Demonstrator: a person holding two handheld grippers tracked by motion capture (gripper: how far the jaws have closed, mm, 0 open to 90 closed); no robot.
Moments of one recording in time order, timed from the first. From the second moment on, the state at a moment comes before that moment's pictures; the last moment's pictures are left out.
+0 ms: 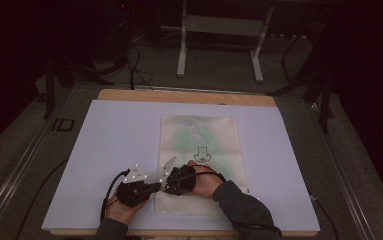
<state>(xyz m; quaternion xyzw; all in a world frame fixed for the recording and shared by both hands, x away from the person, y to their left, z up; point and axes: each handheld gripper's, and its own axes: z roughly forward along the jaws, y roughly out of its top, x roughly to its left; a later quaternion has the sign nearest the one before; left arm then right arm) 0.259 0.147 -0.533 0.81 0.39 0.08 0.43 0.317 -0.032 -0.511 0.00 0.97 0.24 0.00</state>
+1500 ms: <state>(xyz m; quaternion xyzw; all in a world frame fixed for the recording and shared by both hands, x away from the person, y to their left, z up) 0.256 0.137 -0.532 0.81 0.39 0.09 0.42 0.316 -0.035 -0.507 -0.01 0.98 0.21 0.01</state>
